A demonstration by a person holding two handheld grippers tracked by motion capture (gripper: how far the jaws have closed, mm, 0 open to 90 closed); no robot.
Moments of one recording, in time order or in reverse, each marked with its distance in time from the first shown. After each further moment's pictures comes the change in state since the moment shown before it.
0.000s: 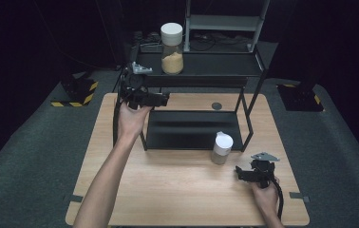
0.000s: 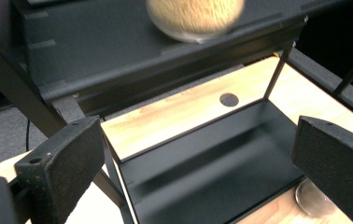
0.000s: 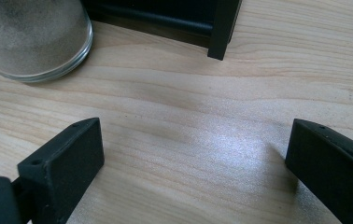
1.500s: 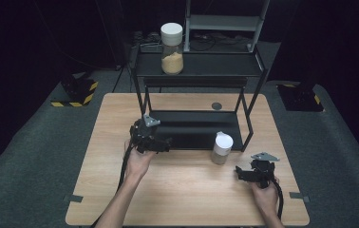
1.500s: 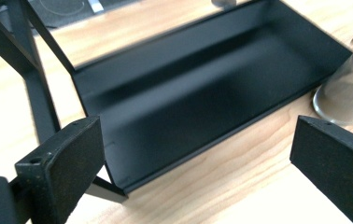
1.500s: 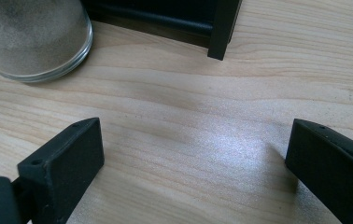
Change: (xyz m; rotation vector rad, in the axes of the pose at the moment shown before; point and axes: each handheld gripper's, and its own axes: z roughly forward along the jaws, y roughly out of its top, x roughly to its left) left arm -0.019 -0.114 0.060 0.169 -0.038 0.007; right arm 0.000 0.000 0.000 0.000 0.000 0.000
